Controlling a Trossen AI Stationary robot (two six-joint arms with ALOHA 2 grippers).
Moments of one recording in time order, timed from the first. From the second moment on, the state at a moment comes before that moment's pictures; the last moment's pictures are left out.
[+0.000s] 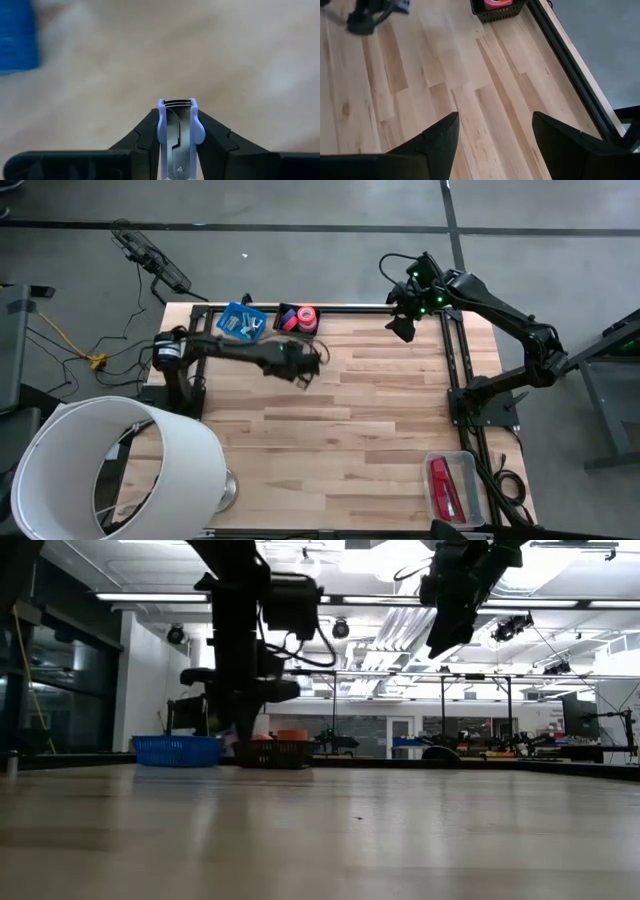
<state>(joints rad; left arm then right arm) 0.12 1.83 1.28 -0.90 -0.41 -0.89 -0.80 1.37 1.29 -0.93 -0.36 -0.30</state>
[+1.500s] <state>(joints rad) 0.79 1.75 1.25 -0.94 -0.67 -1.14 -0.80 1.37 1.29 -0.78 -0.22 -0.23</state>
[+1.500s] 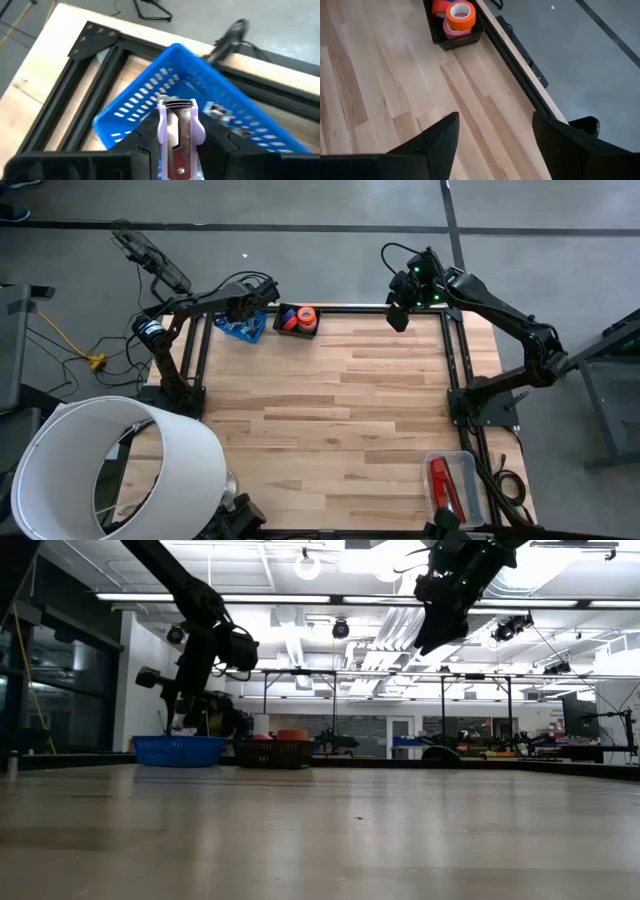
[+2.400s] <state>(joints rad) 0.81 1.75 1.12 -0.78 -0.64 -1.09 -0.80 1.37 1.29 -0.73 -0.21 -0.20</state>
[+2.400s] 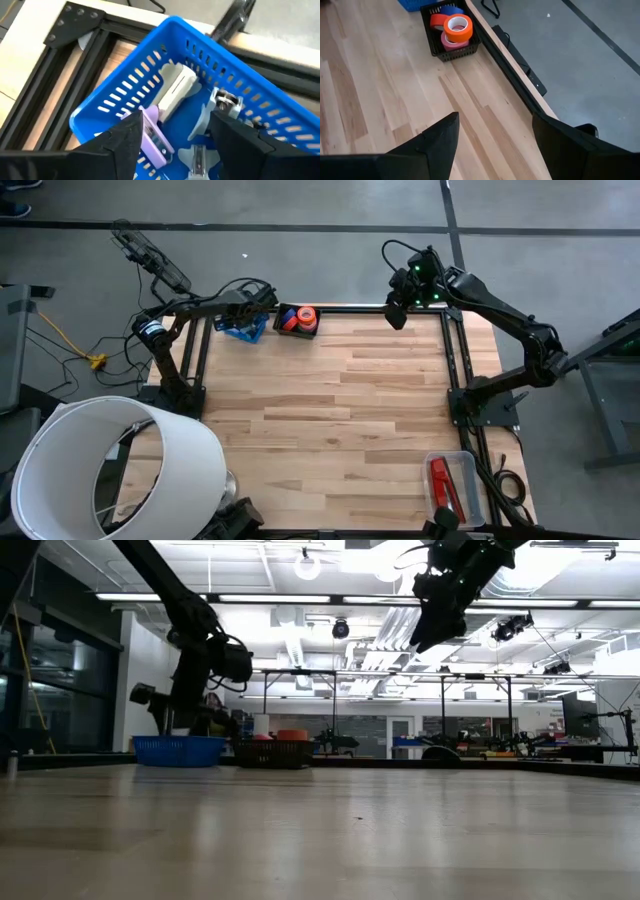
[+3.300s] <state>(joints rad) 0.52 1.74 1.39 -0.75 -0.46 -0.66 -0.80 1.37 1.29 -0.79 -0.22 -0.22</state>
